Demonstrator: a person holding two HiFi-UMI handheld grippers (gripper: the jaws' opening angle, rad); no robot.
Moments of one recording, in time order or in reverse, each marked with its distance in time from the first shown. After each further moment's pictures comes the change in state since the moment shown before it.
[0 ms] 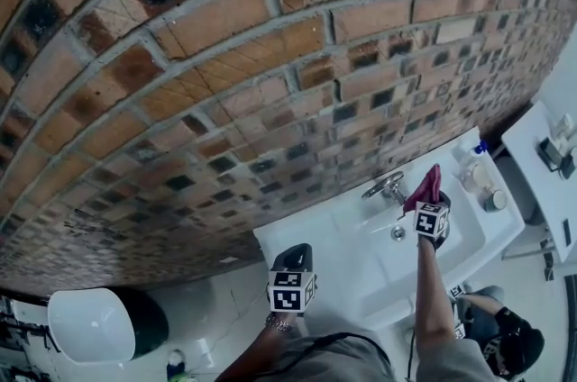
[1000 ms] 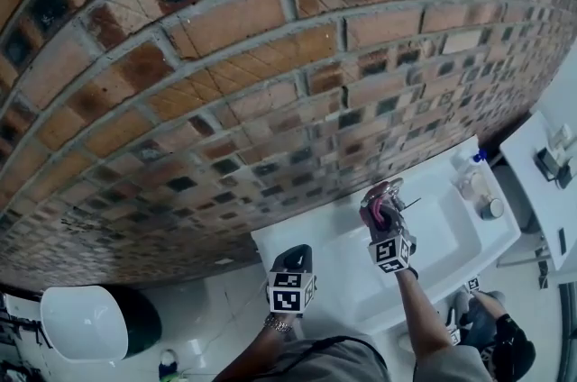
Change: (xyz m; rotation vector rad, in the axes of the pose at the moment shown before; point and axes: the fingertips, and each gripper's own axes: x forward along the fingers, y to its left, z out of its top) left arm 0.004 0.000 0.005 -0.015 -0.014 -0.008; right arm -0.112 0.203 0.043 -0.540 -0.436 0.557
